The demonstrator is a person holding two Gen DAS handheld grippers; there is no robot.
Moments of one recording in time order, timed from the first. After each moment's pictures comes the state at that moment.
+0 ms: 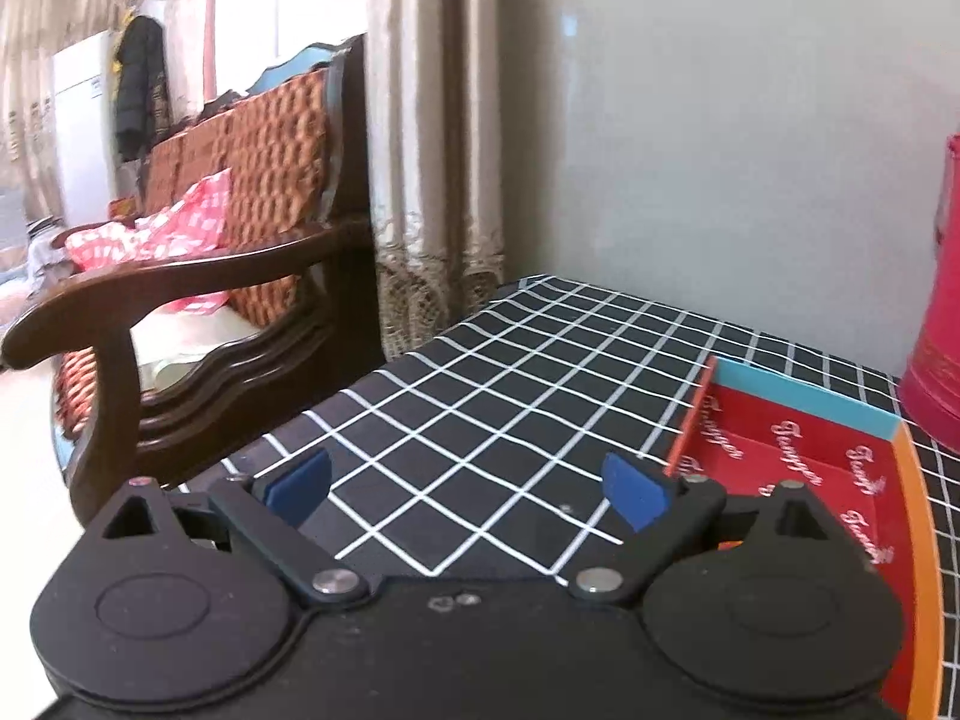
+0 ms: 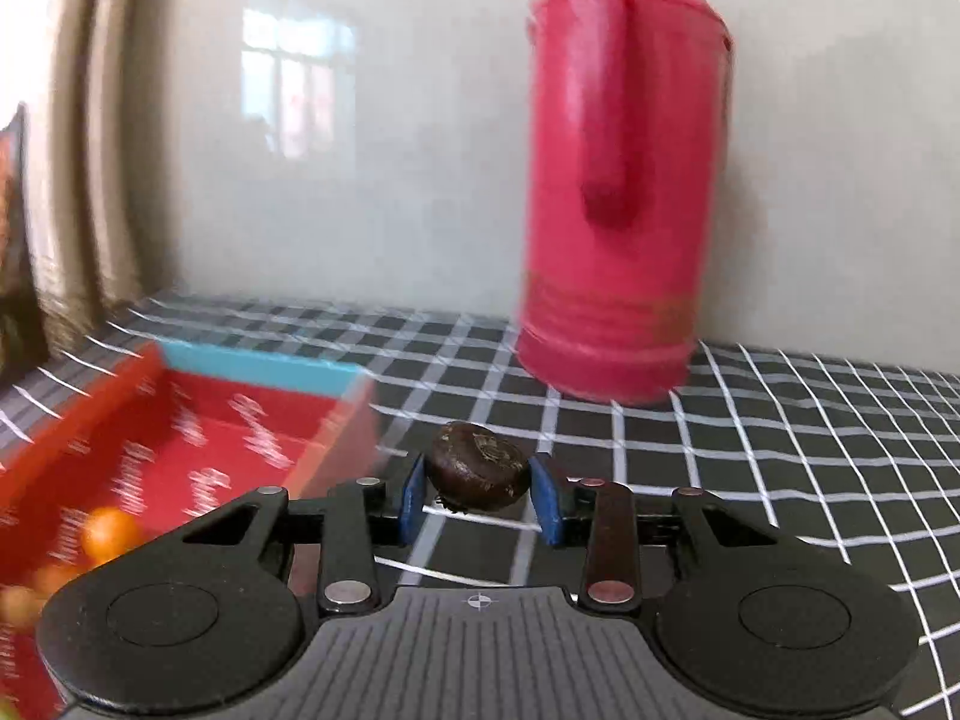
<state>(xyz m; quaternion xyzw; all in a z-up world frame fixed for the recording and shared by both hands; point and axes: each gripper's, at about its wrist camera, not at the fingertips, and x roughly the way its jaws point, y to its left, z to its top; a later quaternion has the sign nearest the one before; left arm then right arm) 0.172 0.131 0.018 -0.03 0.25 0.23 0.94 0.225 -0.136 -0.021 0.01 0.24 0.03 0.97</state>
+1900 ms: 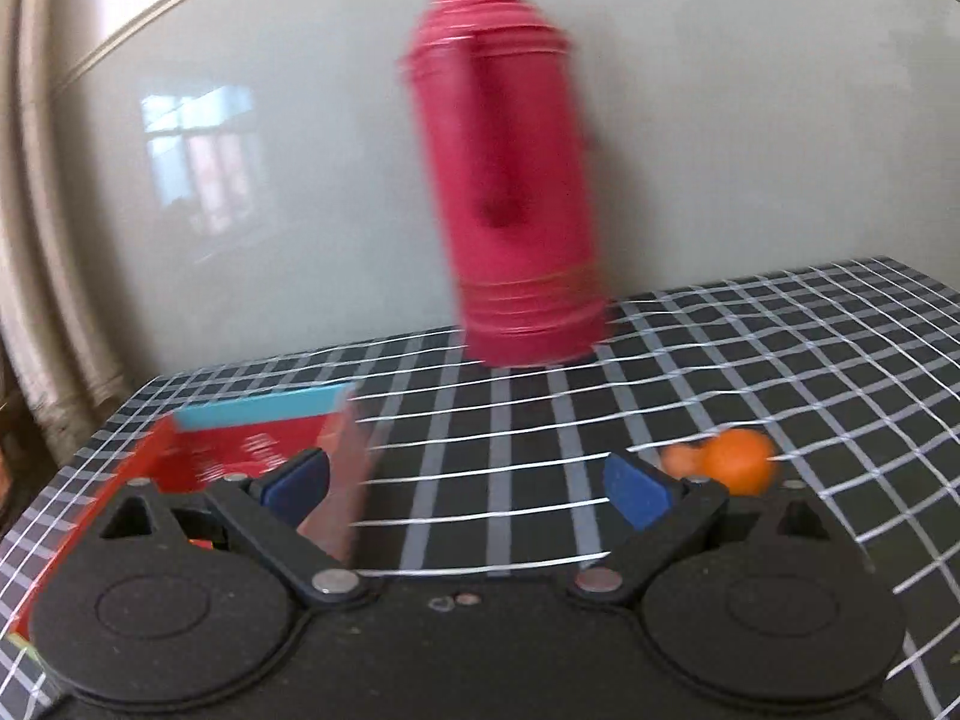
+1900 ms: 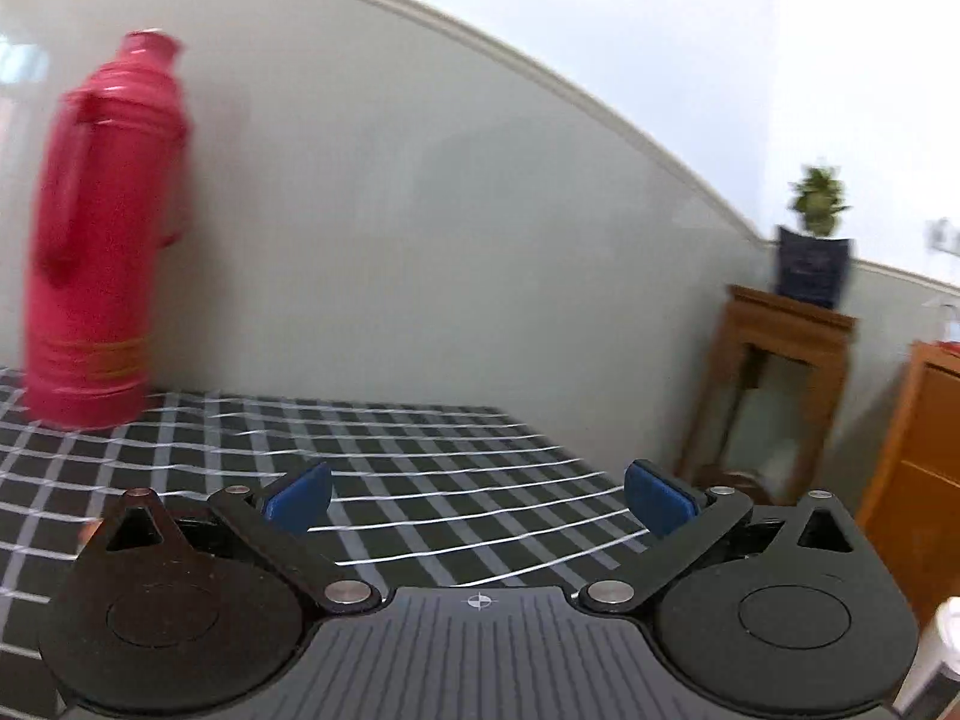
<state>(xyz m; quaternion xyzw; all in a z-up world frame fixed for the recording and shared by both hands) 0.163 -0.141 -0.017 0.14 0.21 -0.08 0.97 0.102 -0.280 -0.007 -0.06 0.14 -0.39 0.91</state>
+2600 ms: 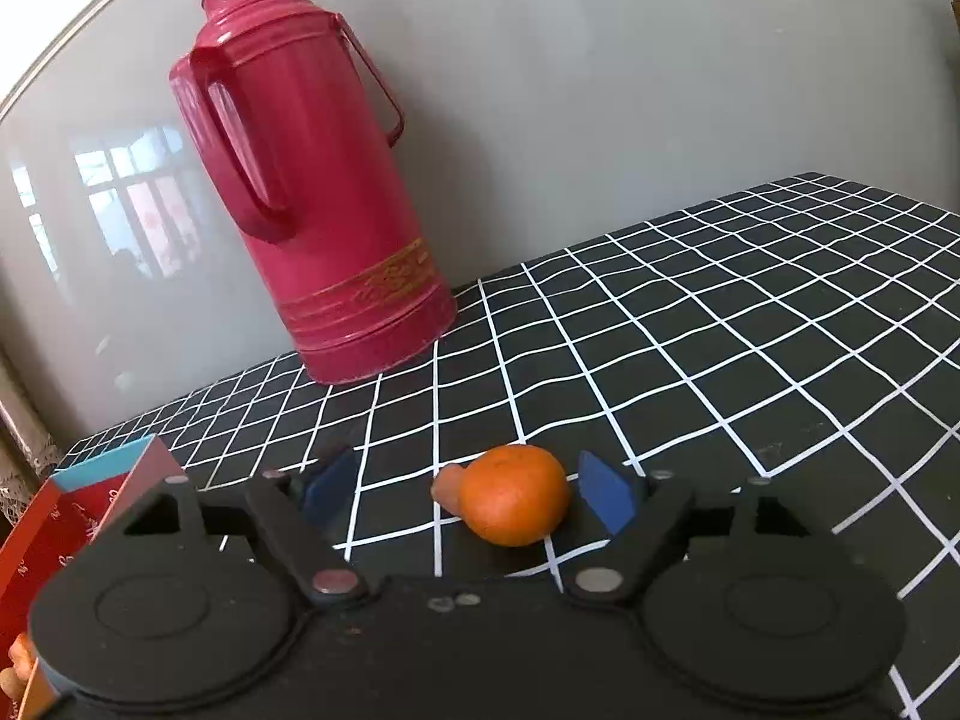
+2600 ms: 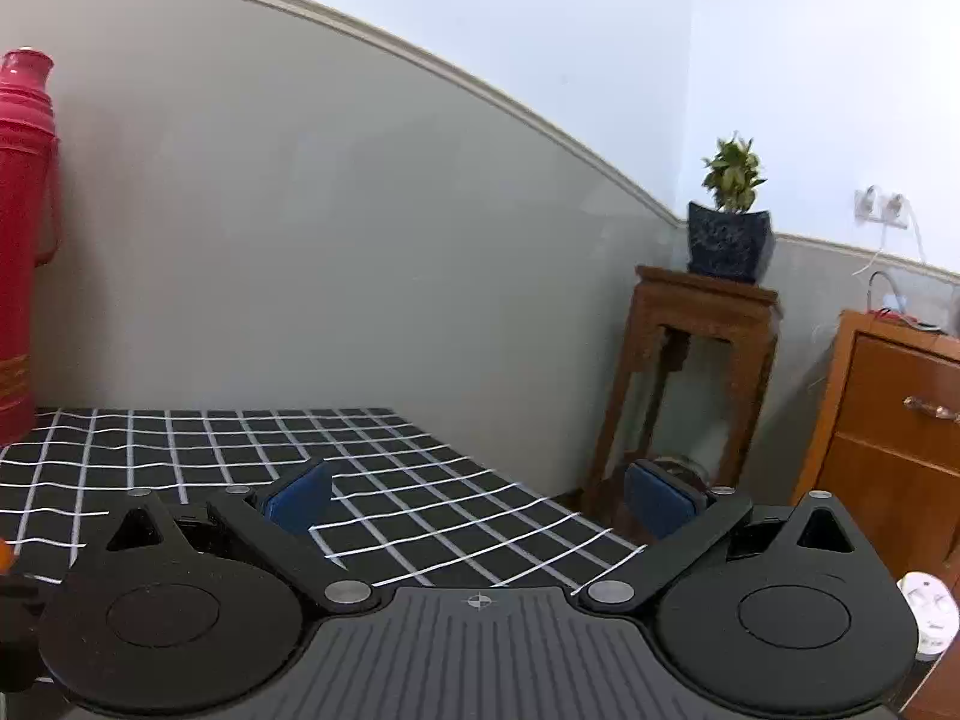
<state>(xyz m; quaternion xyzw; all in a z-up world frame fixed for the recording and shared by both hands) 0.174 -0.253 -0.059 0.22 0.21 -0.11 0.95 0.061 -0.340 -0.001 -0.04 0.12 -0.46 0.88</state>
